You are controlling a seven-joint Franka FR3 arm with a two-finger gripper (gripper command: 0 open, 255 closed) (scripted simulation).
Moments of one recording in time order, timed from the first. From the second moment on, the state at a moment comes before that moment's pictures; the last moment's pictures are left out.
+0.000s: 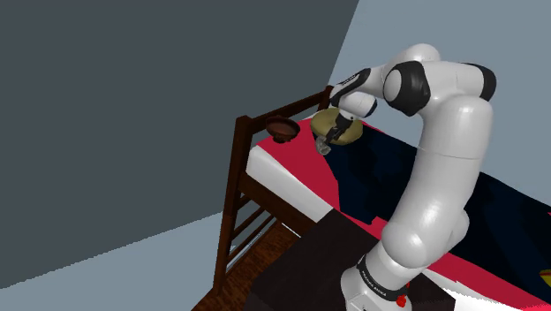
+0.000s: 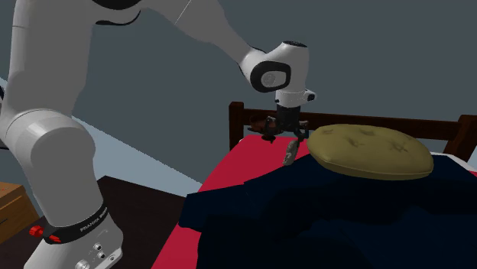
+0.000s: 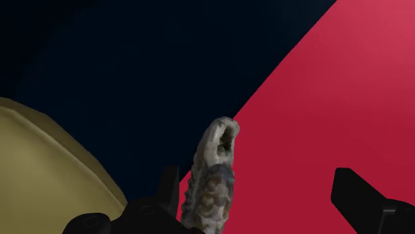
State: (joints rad) arm -0.27 0.38 -0.53 -1.95 0.40 2.33 -1.04
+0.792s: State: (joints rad) arm -0.33 0.52 -0.48 -1.88 0.49 2.38 -1.11
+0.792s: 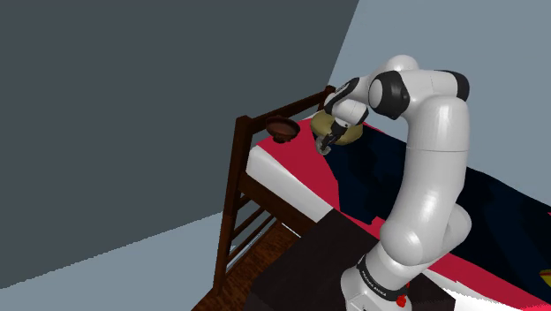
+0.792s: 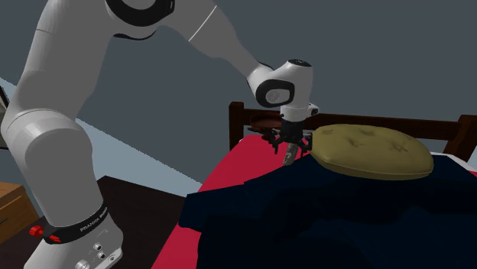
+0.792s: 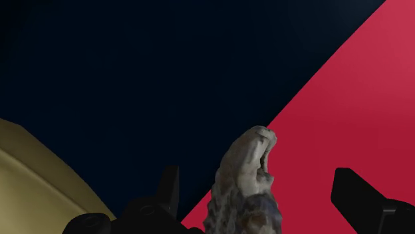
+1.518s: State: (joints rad) arm -0.33 0.52 -0.48 -1.88 0.49 2.38 -1.11
